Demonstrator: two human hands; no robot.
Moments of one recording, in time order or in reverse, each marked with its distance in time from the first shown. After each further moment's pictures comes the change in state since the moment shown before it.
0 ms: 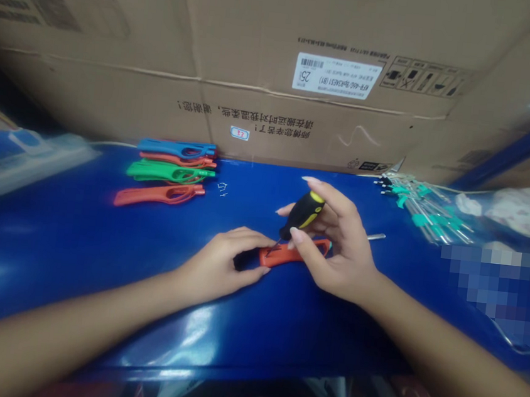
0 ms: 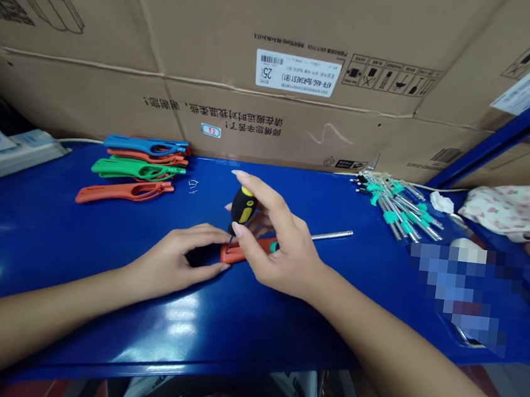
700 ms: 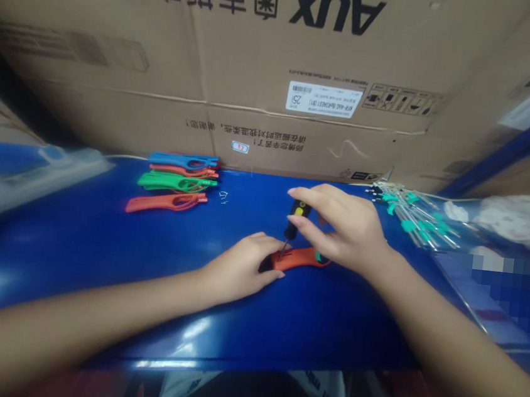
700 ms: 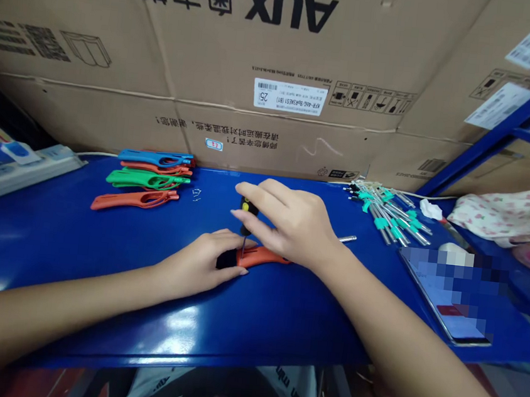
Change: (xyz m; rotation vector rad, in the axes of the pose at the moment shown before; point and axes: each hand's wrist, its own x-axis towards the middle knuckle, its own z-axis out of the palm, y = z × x) left_hand 0.026 0.023 0.016 0.072 -0.132 -0.046; right_hand 0.035 -0.010 -0.041 -0.708 -0.065 -0.445
